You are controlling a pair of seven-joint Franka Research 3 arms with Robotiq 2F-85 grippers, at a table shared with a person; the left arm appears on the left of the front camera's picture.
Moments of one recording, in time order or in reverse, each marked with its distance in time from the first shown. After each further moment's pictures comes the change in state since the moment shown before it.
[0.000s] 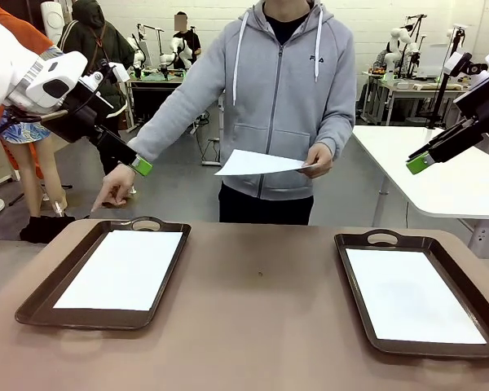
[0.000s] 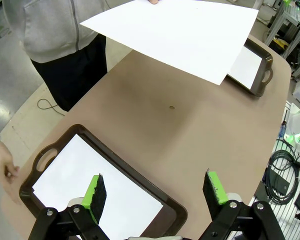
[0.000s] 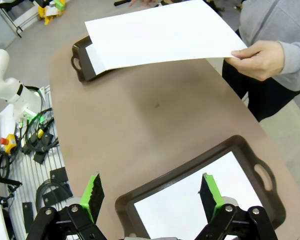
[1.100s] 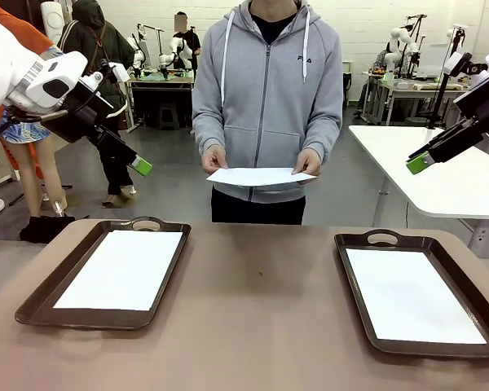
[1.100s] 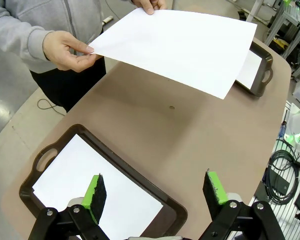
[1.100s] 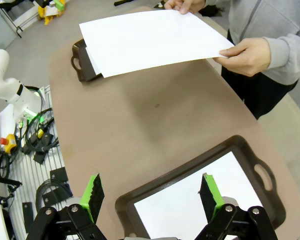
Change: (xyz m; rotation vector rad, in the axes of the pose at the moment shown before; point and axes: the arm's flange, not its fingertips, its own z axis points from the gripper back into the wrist) left arm 0.000 0.000 0.000 0.000 0.000 0.000; right arm 0.000 0.000 0.000 0.000 0.000 0.000
